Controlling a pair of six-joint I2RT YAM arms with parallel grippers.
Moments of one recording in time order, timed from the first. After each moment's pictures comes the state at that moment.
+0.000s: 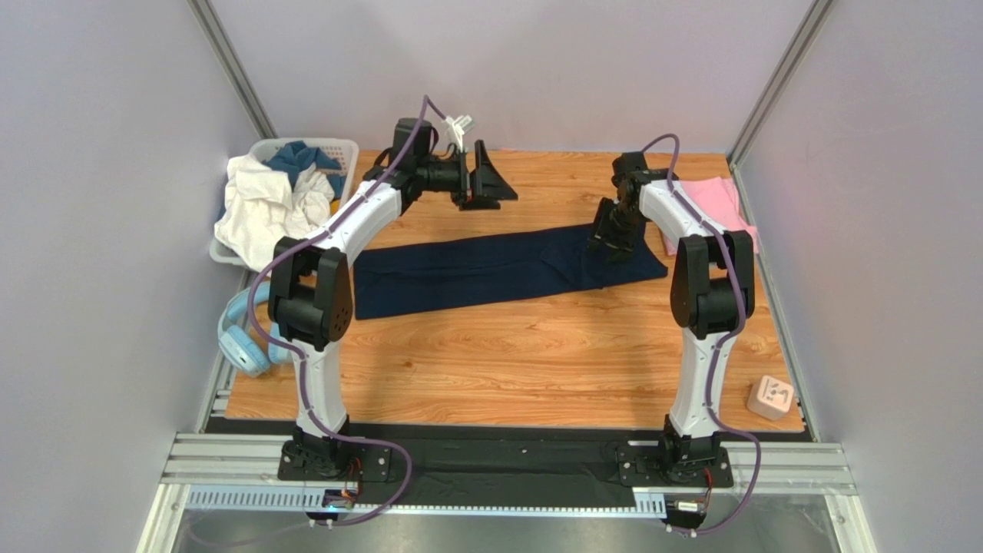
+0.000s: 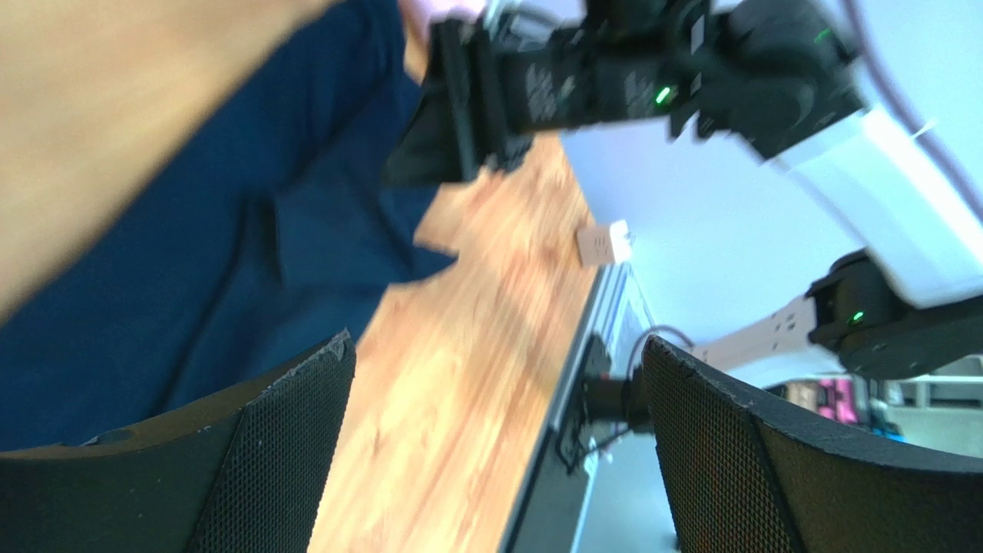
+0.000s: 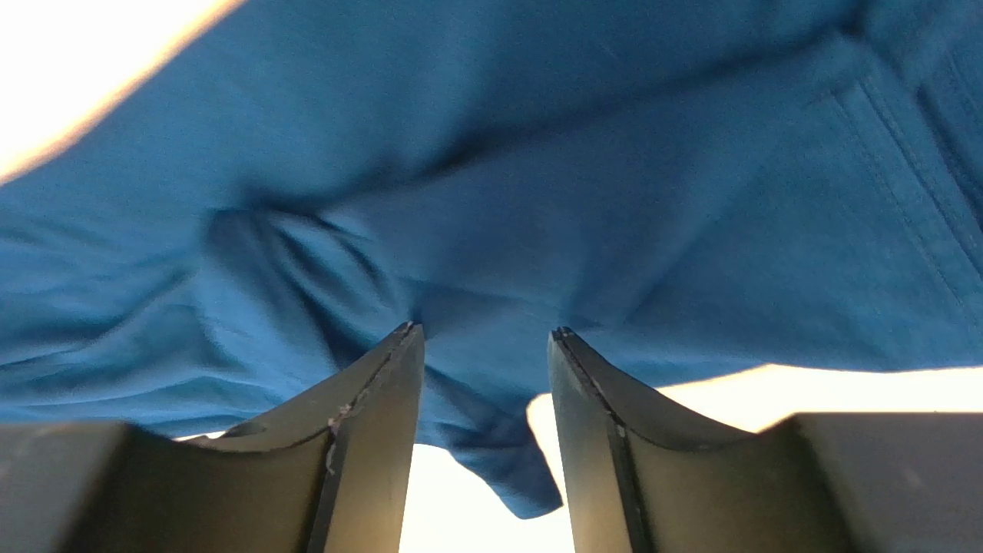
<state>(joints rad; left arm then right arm) -0.32 2.02 1.75 -0.17 0.97 -0.62 0.14 2.11 1.74 -0.90 -0.12 0.50</state>
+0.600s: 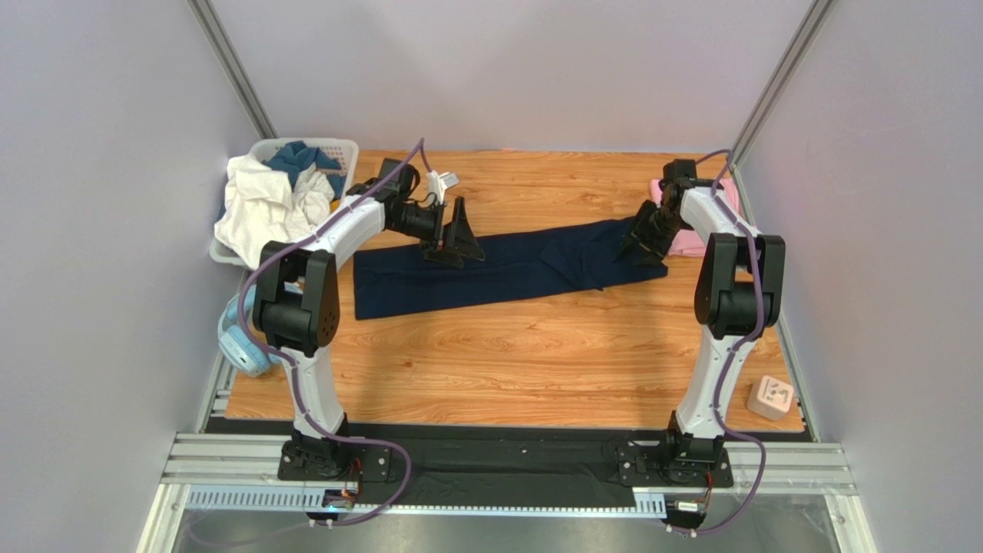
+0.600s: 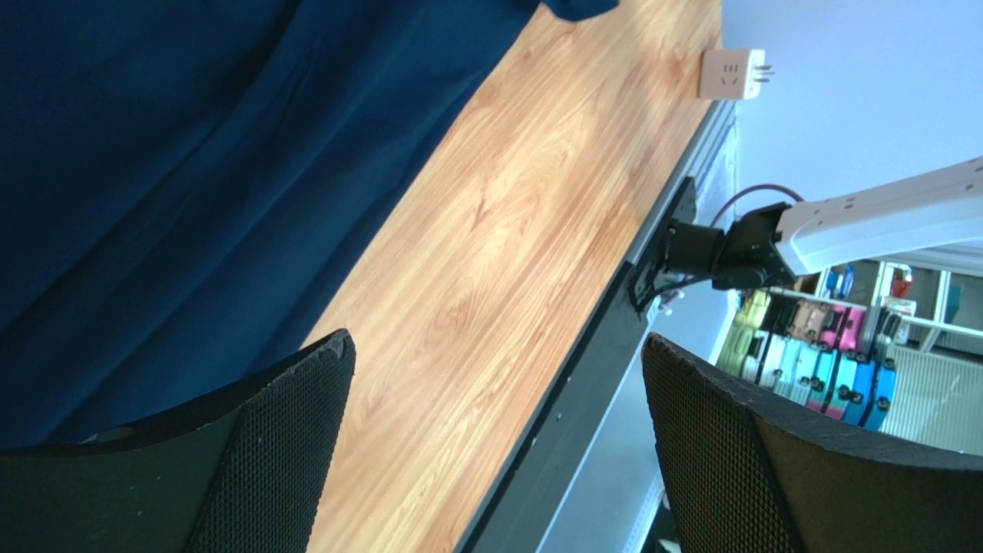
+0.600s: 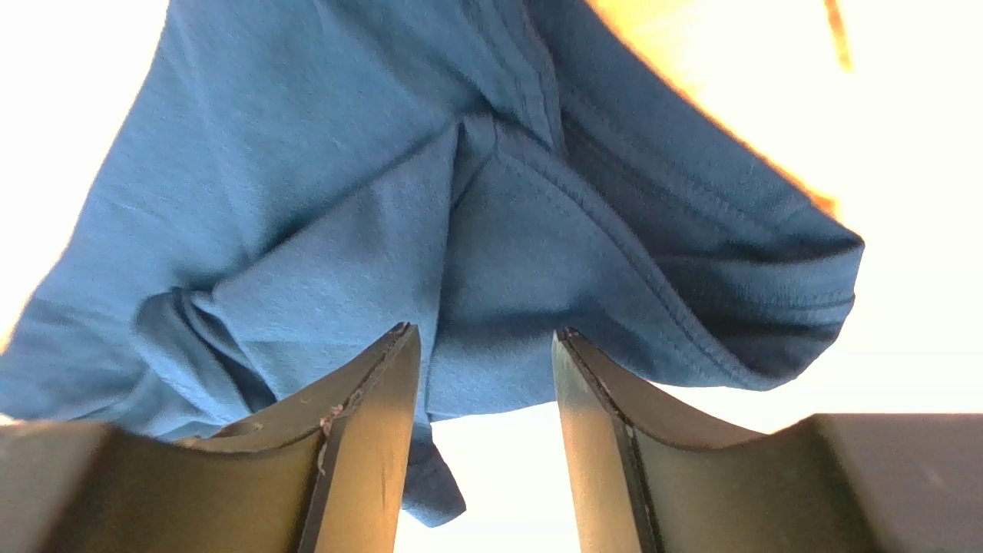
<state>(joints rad) -0.26 1.95 1.52 -0.63 0.96 -0.19 -0.05 2.07 1.62 -0.82 -0.21 0.55</state>
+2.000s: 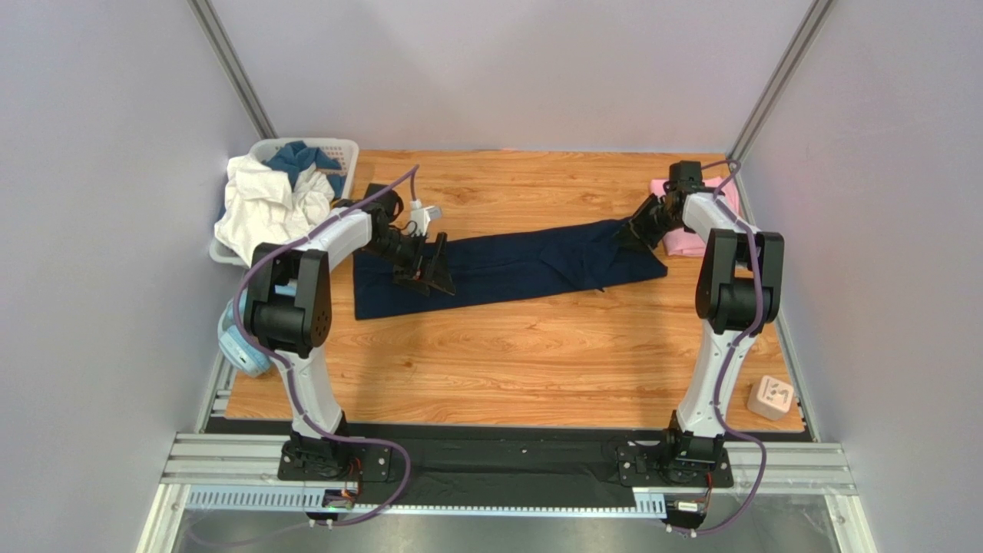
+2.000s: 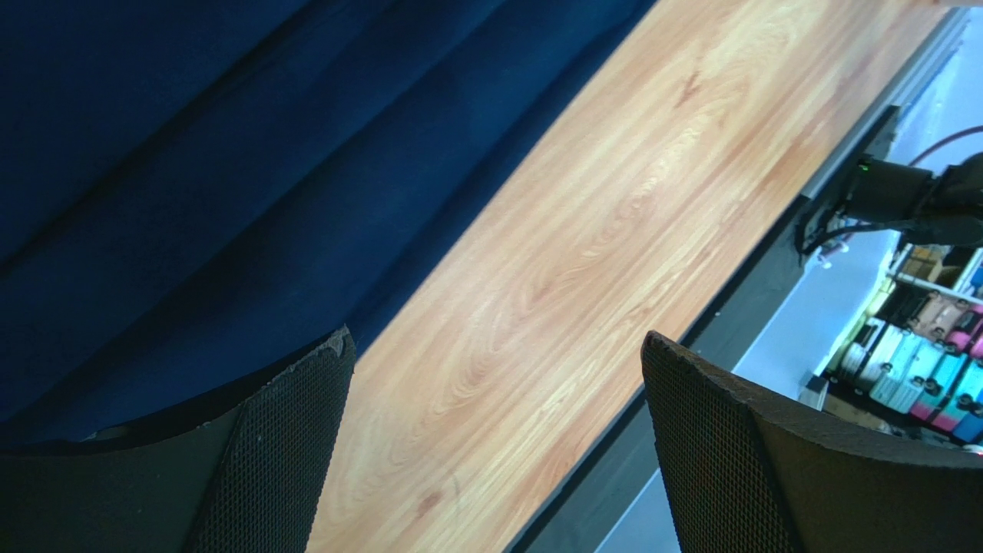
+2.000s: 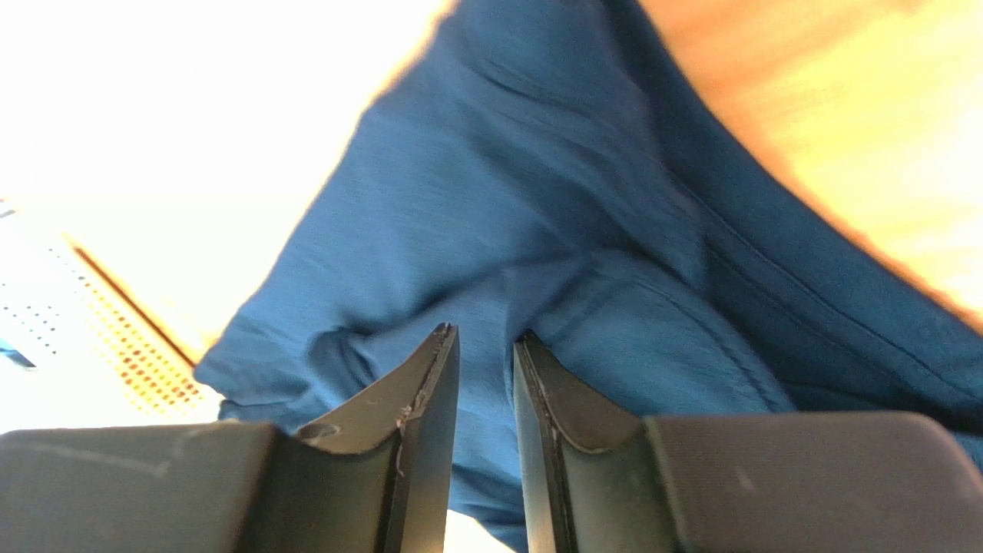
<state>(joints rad) -0.18 1.92 1.36 -0.80 0.76 0.11 -0.09 2.12 1.58 -0.59 -0.41 0.72</state>
